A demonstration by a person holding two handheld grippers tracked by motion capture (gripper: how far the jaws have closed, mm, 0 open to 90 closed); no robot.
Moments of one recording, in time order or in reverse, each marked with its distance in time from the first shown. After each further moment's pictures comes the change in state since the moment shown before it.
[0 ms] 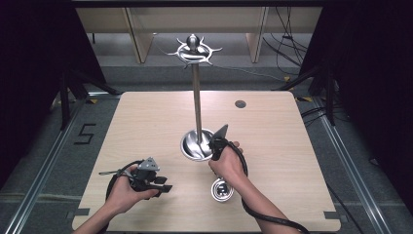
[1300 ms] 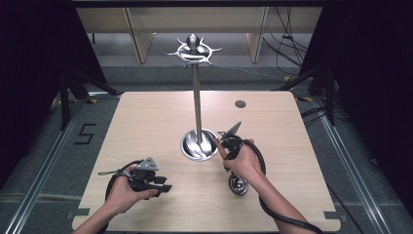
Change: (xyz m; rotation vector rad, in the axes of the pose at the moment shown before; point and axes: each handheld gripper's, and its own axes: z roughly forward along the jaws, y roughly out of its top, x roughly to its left) left arm 0.002 -0.001 -0.002 -0.002 -0.004 0.007; right arm -0.041 -0.017 -0.028 -0.110 0.018 -0.241
